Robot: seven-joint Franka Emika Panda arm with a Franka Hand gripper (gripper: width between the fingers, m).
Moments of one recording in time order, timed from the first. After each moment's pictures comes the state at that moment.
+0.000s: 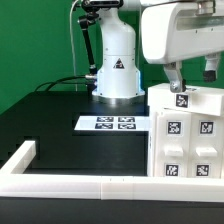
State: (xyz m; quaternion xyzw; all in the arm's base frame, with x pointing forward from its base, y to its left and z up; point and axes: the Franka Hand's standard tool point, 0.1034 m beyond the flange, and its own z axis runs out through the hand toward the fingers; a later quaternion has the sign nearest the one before) arm 0.626 0.093 0.167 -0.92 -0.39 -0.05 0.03
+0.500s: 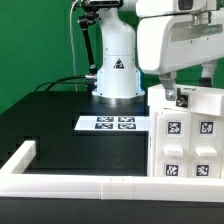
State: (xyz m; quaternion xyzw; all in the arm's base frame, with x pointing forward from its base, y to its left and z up) arm 0.621 0.090 0.155 -0.92 -0.38 -0.04 0.03
